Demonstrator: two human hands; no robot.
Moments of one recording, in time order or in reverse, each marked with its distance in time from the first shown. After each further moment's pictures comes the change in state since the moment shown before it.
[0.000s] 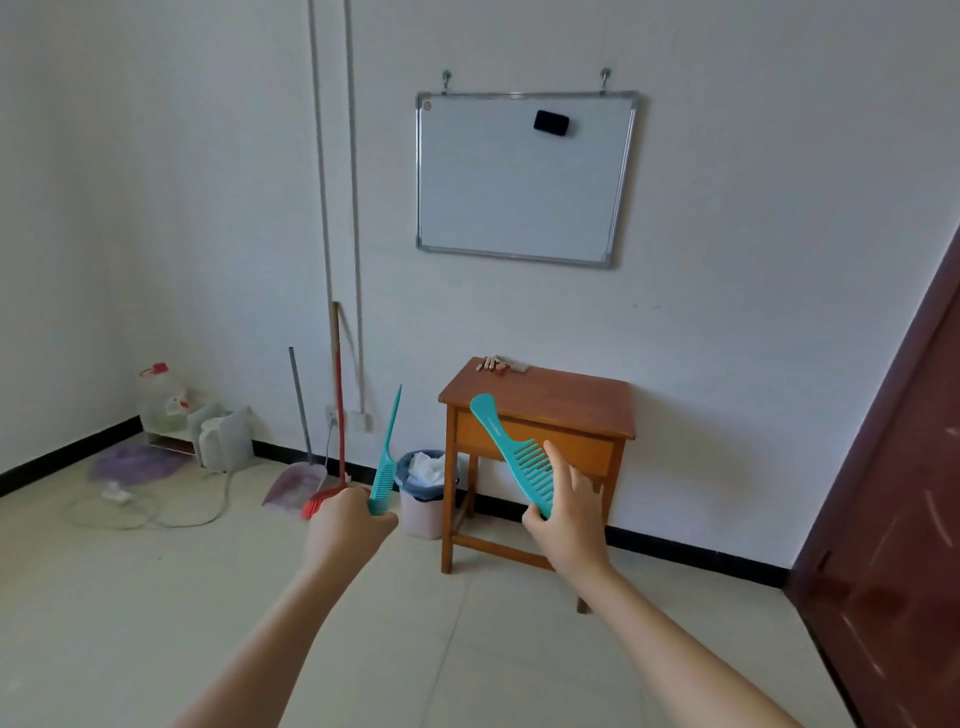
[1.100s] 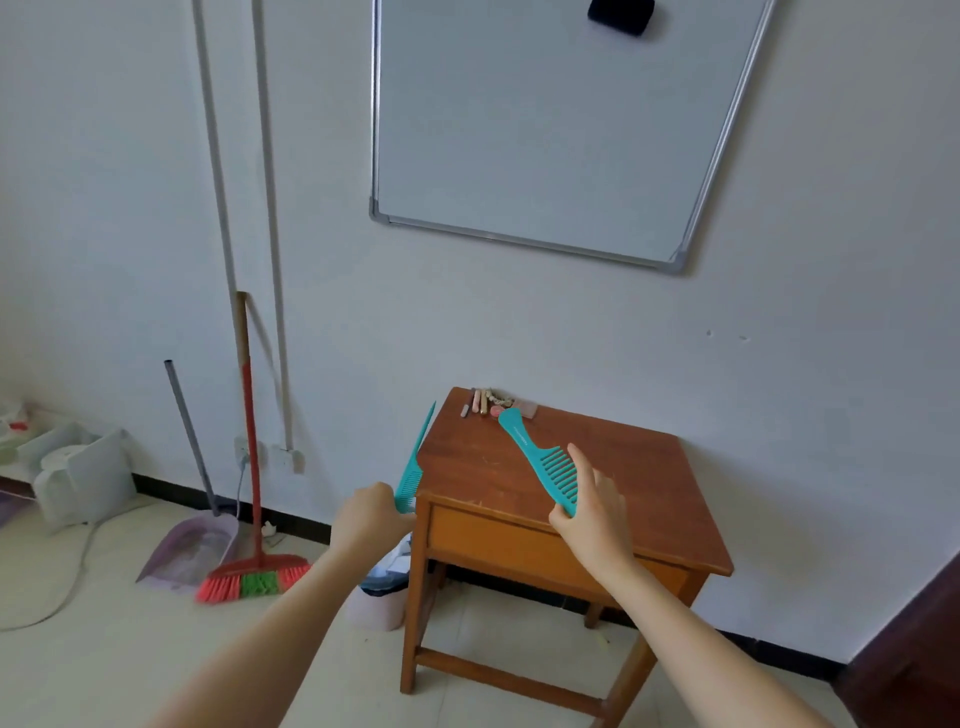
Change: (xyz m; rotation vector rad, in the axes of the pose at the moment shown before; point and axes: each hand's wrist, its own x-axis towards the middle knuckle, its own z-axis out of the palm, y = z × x) left_hand 0.528 0.067 0.183 0.120 -0.284 0.071; right_hand 0.434 0.189 0.237 -0.258 -0.091 0.147
